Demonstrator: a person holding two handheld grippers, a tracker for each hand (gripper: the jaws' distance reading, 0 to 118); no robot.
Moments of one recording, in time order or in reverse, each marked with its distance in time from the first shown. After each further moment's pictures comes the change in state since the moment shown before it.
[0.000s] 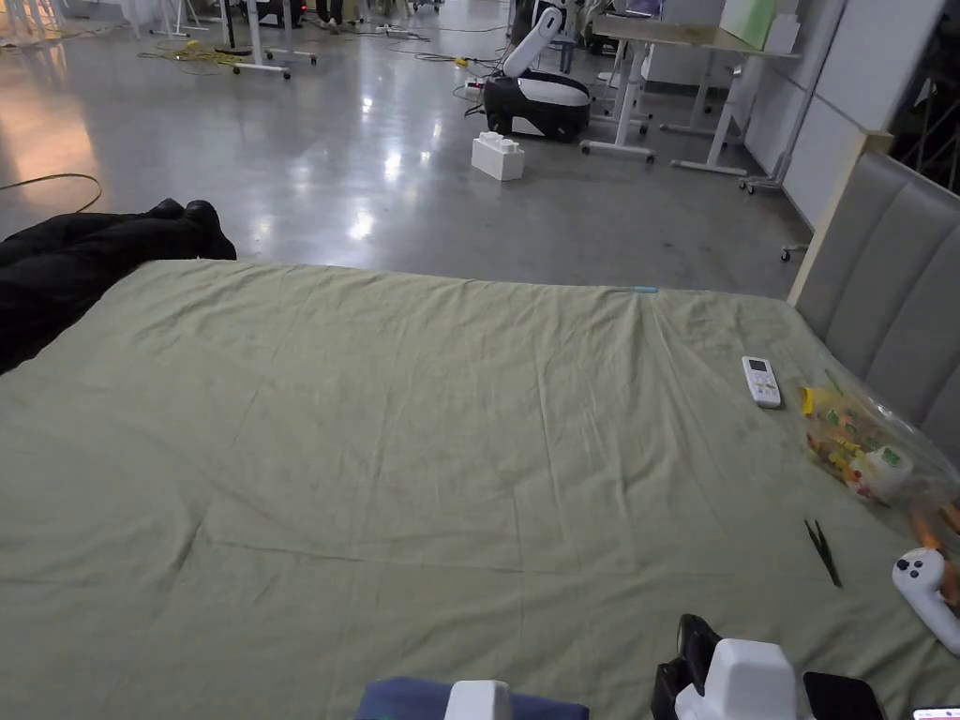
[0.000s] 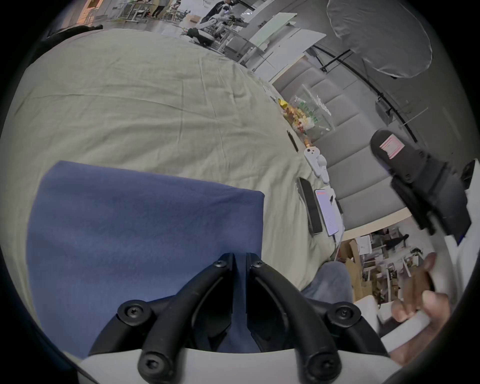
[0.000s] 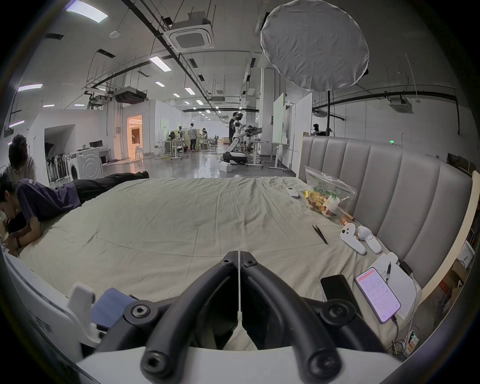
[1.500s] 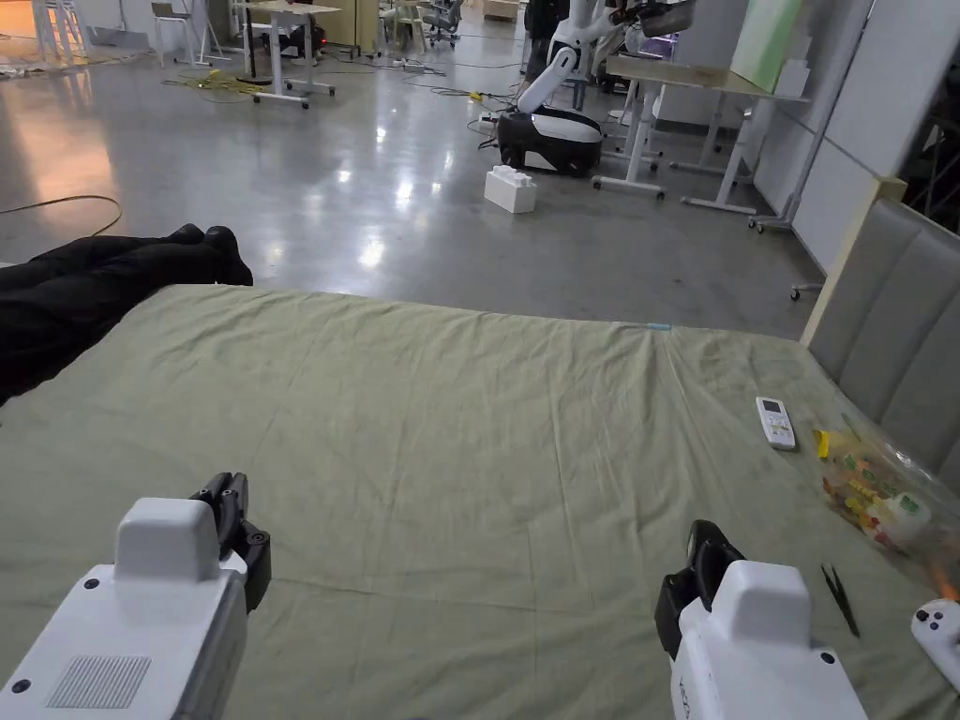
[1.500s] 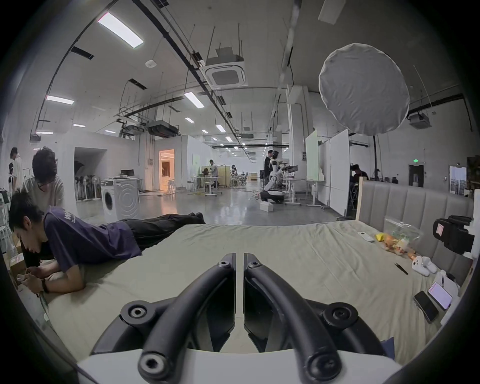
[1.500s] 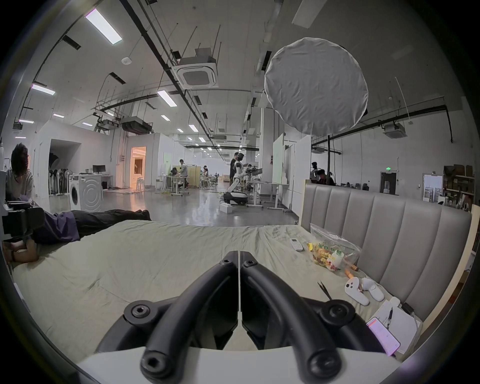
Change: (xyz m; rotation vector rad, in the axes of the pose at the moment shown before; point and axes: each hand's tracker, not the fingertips) left arm -0.045 0.059 0.227 0.990 0.714 -0.342; right arm -0.029 0.078 -0.007 0.284 -0.017 0.035
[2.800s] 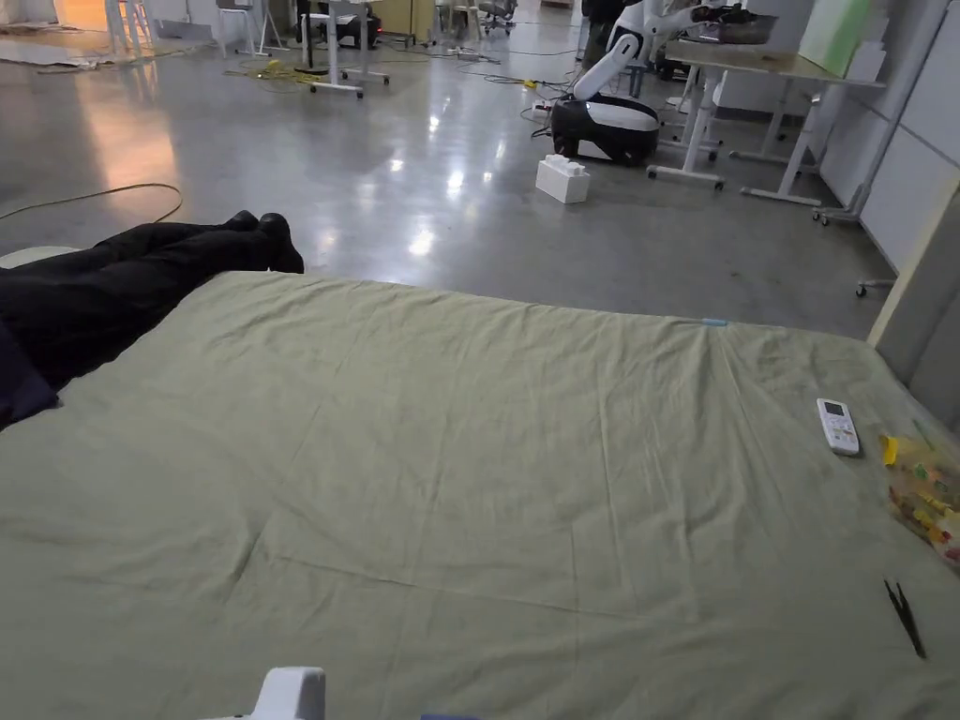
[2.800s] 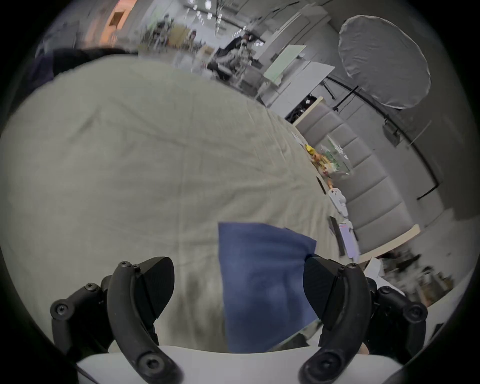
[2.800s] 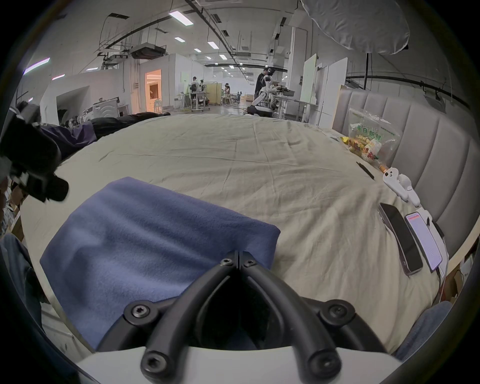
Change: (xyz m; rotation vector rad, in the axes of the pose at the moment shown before) left arm 0.006 -0.148 -0.043 -0.846 -0.599 0.402; right arm -0.046 -0.200 0.036 -0.563 0.164 0.049
